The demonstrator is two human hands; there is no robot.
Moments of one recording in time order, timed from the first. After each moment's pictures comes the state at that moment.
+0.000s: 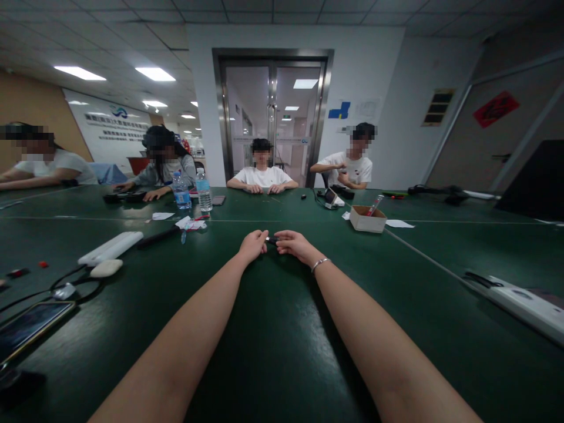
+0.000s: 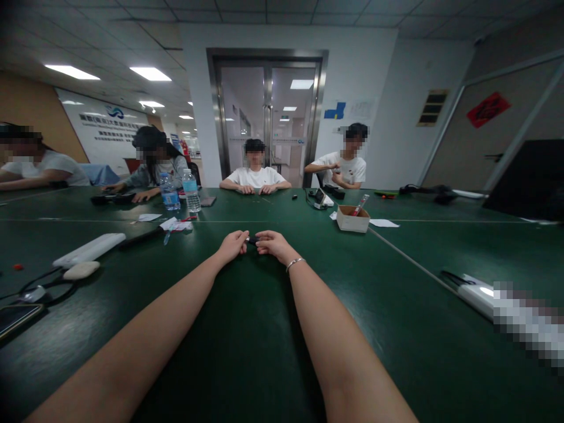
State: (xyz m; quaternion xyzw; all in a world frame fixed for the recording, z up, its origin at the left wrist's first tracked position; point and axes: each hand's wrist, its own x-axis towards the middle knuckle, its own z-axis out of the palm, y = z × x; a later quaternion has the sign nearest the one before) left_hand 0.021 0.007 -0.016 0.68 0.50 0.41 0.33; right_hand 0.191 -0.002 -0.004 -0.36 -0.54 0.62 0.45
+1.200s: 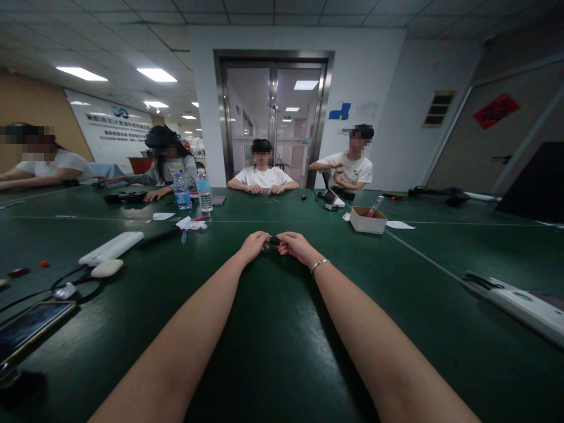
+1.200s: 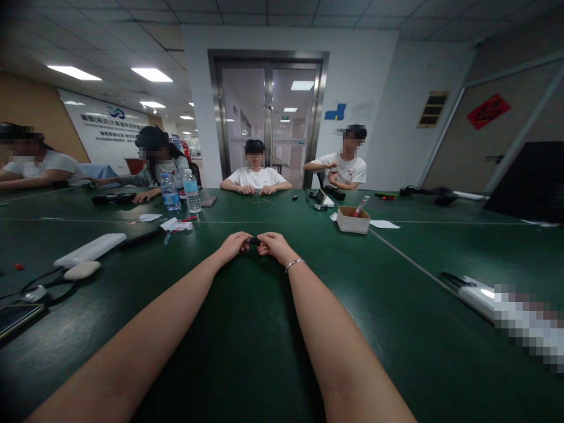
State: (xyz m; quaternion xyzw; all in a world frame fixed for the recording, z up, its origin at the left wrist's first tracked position) left_hand 0.026 0.006 -0.009 0.64 0.49 0.43 0.40; right_hand 0.187 -0.005 -0.001 -0.38 -0.52 0.62 0.46
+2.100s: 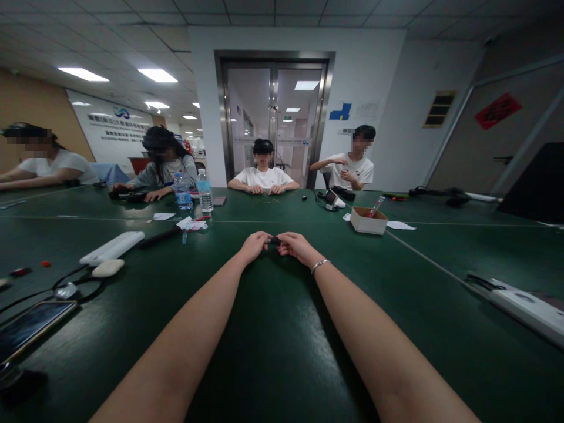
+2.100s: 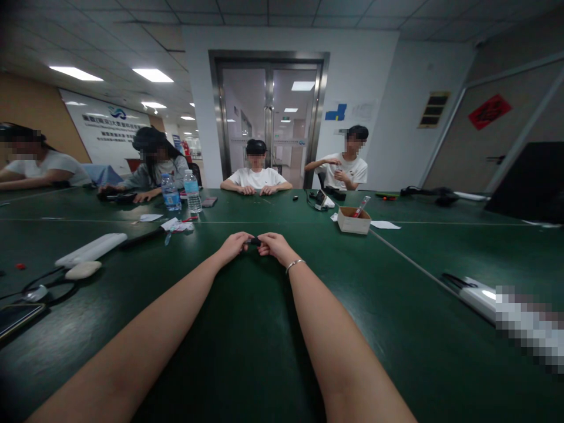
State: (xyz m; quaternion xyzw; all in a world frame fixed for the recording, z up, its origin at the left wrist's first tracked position) left_hand 0.023 0.002 -0.005 0.66 0.49 0.42 0.40; right_hand 0.188 -0.003 -0.002 -0.39 -0.52 0.62 0.45
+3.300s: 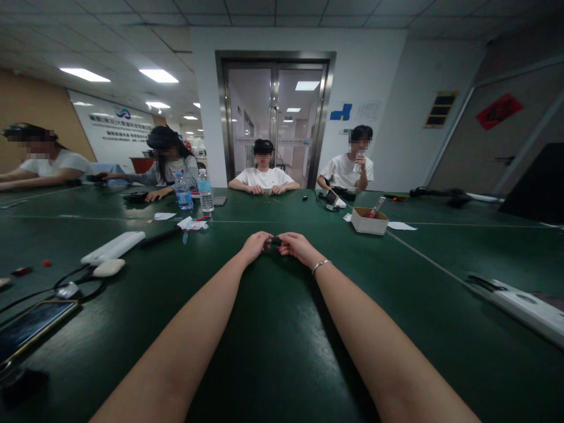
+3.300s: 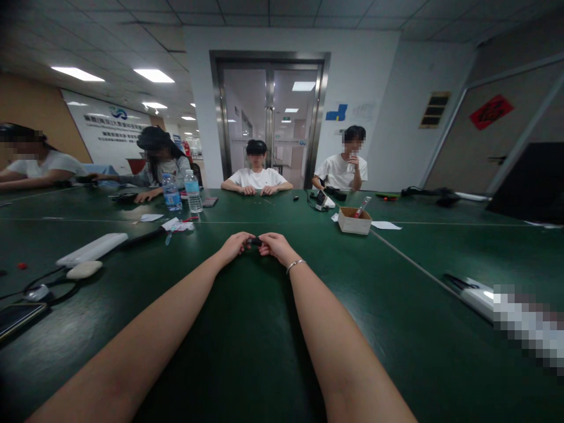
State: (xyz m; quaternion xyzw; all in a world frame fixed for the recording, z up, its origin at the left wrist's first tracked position) left_hand 0.025 0.003 -0.006 0.65 0.49 0.42 0.41; right_hand 0.188 -0.002 -0.003 -0.38 -0.51 0.61 0.46
